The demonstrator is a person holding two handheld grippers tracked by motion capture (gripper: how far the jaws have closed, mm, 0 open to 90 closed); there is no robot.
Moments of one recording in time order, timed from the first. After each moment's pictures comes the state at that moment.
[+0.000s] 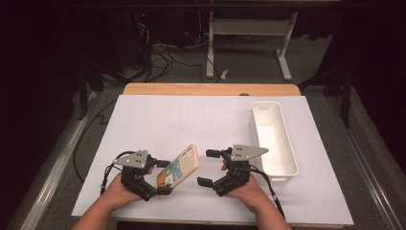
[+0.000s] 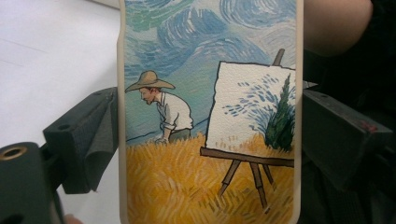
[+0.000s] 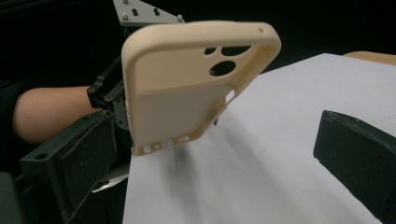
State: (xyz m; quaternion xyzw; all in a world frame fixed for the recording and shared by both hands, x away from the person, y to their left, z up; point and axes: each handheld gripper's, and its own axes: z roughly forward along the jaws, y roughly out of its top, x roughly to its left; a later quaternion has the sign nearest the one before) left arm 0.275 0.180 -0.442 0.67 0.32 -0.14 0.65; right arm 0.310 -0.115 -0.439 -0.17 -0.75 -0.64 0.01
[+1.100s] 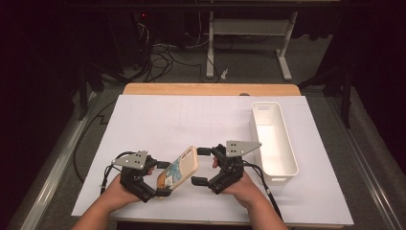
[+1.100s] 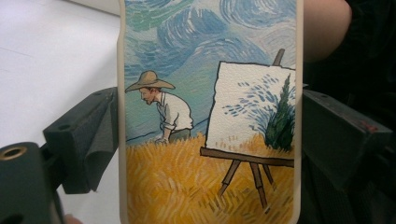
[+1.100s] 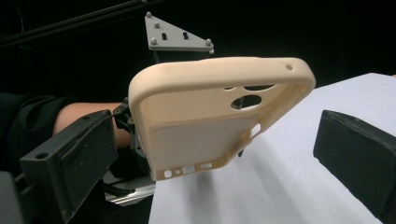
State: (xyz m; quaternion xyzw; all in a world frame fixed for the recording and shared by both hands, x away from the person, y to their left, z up) left arm 0.272 0.181 -0.440 0.67 0.31 -0.16 0.65; right arm 0.319 -0.098 -0.433 -0.12 -0.73 -0.67 0.06
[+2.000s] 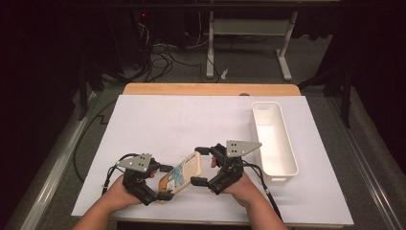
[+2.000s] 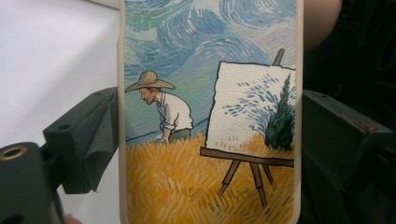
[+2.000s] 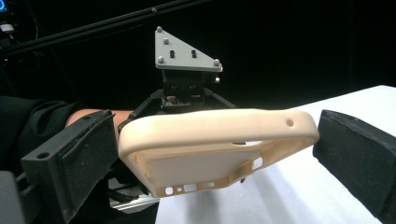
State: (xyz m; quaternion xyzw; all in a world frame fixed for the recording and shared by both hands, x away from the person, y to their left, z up) left arm 0.269 0.176 -0.443 0.69 0.30 -0.17 0.64; right arm 0.318 -0.096 -0.431 -0.10 -0.71 -0.69 0.07
